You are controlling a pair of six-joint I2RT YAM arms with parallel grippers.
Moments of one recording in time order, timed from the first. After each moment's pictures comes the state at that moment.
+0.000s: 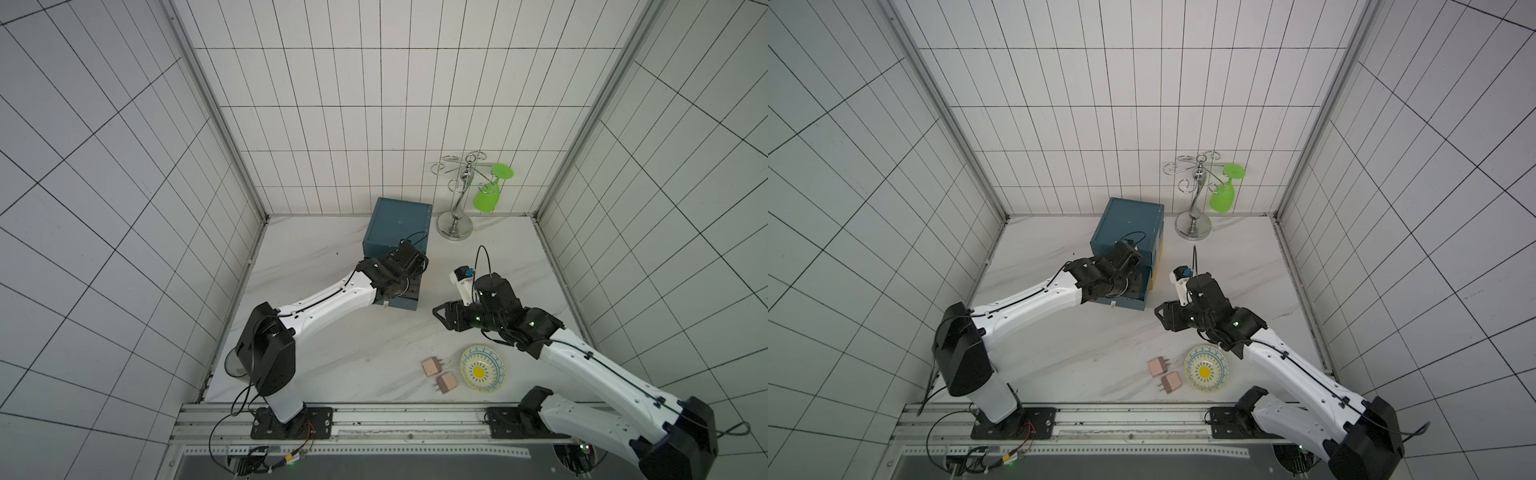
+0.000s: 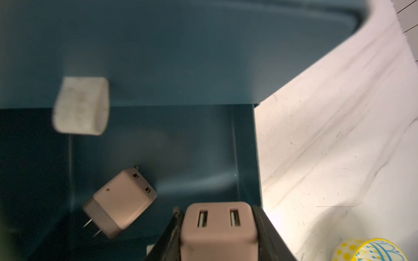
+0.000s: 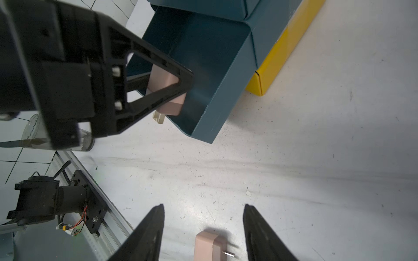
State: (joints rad) left arm -0.82 1.71 1.44 -0.72 -0.17 -0.55; right arm 0.76 1.01 0.78 -0.47 -0.19 0.43
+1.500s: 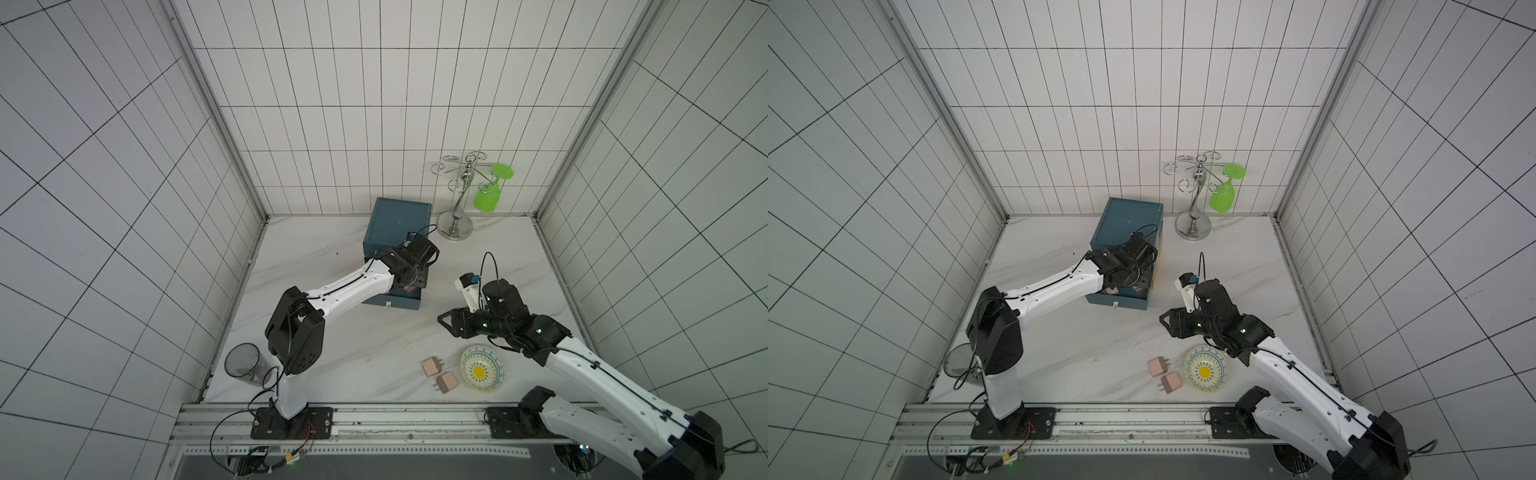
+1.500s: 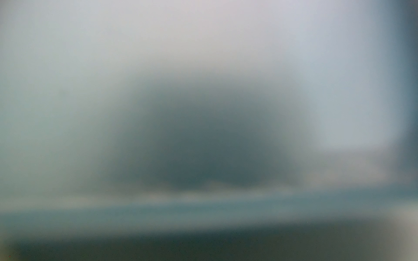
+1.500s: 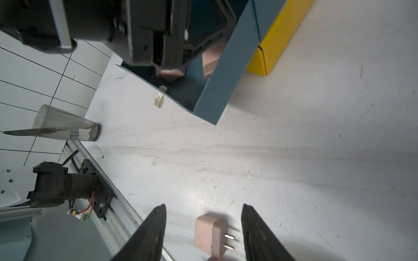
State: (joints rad) left arm -0.81 1.89 1.64 -0.77 -0.24 -0.54; right arm 0.75 0.93 0.72 -0.53 -0.27 0.43
